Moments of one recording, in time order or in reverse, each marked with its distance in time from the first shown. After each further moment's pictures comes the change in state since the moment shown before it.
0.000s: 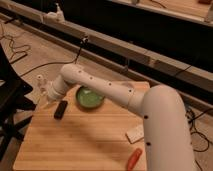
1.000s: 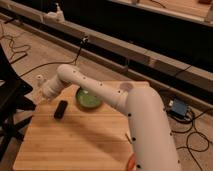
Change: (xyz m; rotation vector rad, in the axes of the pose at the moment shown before) arm 0.003 -0.038 0.031 0.032 -0.053 0.056
